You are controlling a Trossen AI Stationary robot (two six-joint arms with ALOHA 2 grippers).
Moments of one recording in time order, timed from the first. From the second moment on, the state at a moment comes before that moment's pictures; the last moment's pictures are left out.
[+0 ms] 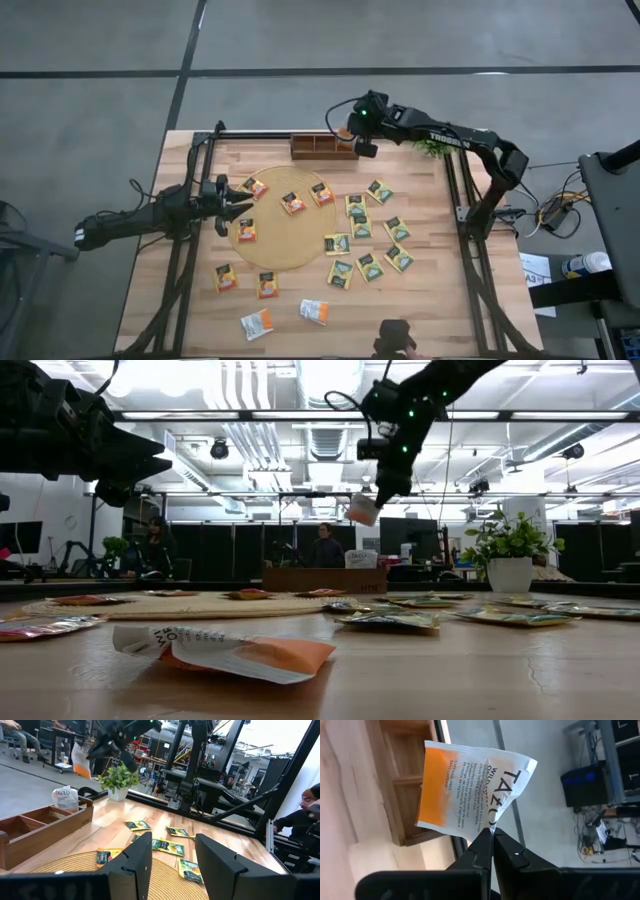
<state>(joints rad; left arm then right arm) 0.17 0.03 0.01 0.01 0.01 -0.26 -0.56 1.73 1.43 -0.56 0.37 -0.56</state>
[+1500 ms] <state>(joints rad) 0.17 0.03 0.01 0.01 0.01 -0.26 -0.54 1.94 1.39 -0.42 0.47 -0.87</state>
